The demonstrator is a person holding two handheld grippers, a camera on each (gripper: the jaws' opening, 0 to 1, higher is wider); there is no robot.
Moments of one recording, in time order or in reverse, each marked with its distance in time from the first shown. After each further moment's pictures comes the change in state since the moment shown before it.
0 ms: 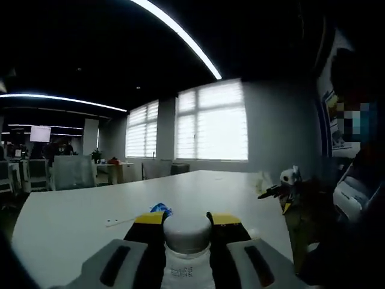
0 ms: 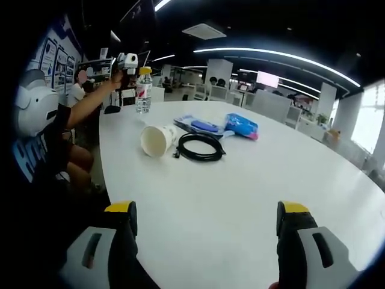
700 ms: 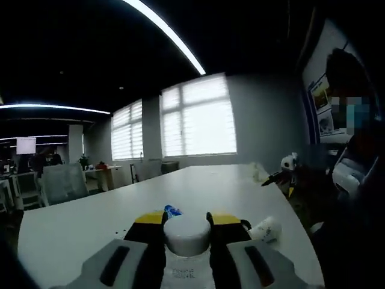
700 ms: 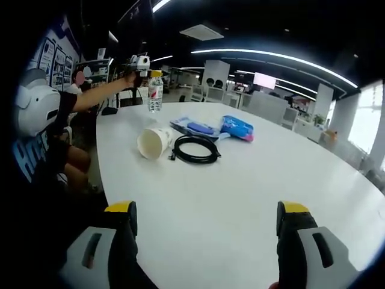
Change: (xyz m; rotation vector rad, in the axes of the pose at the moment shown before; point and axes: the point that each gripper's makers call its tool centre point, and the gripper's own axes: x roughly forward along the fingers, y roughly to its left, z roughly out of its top) left arm 0.016 0.064 -0.001 0.086 0.028 -0.113; right arm -0.005 -0.007 0.003 0.004 -0.005 -0.031
